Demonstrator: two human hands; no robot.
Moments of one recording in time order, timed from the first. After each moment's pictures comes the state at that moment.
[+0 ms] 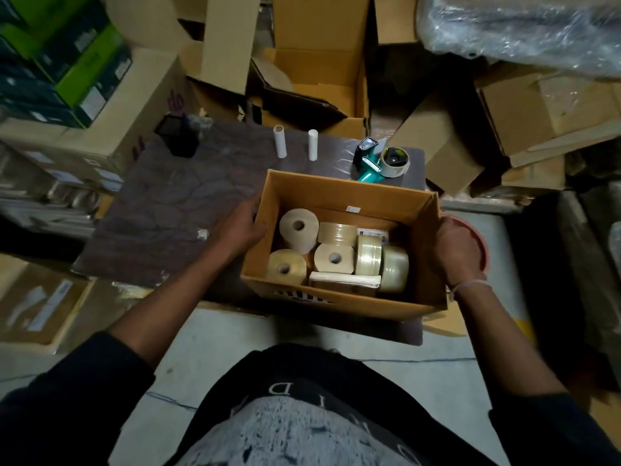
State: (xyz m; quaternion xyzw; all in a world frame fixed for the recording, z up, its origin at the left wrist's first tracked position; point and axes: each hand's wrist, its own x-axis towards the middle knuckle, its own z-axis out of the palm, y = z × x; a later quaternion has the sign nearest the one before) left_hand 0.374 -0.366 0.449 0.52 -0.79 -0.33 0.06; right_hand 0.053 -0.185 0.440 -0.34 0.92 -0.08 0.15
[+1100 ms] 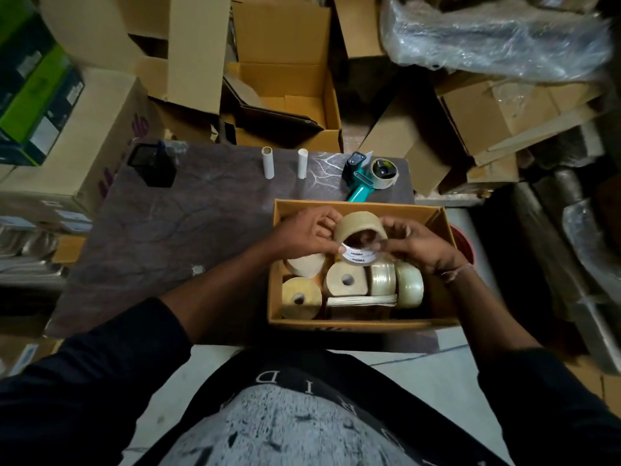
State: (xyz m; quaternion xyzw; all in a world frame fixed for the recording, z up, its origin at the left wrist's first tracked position) left_hand 0.302 -0.421 0.428 0.24 -0.80 -0.55 0.04; right_hand 0.093 -0.253 0.445 -0.32 0.61 -0.43 0.58
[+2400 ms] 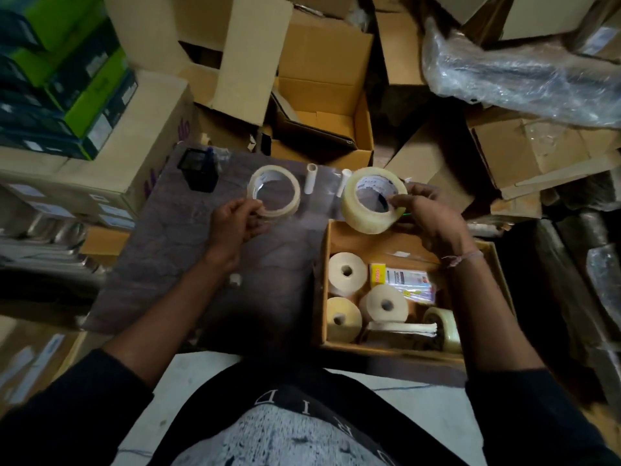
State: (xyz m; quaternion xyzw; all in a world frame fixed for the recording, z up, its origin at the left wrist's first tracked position) left_hand 0.449 -0.517 0.434 0.48 -0.41 -0.68 0.37; right_hand 0.183 -0.374 0.531 -0.17 0.78 -0.47 0.38
